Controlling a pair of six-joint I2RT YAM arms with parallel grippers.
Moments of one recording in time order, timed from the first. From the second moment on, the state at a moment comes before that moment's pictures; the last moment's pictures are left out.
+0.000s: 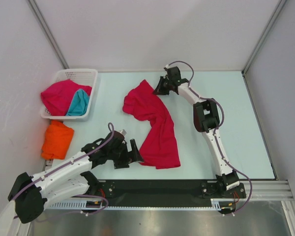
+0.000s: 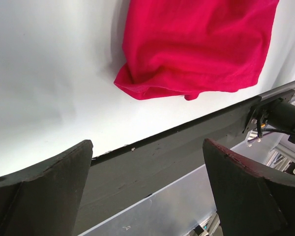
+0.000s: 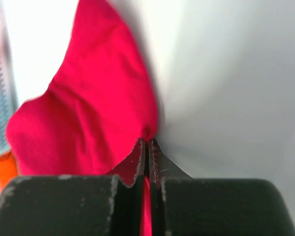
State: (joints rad) left arm -0.76 0.91 0.49 -0.54 0.21 -1.01; right arm 0.38 2.70 2.36 -0.39 -0.45 0.60
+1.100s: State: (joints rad) left arm -0.63 1.20 0.50 -0.32 0.29 -0.92; right arm 0.31 2.13 1.84 -0.53 0.07 0.46
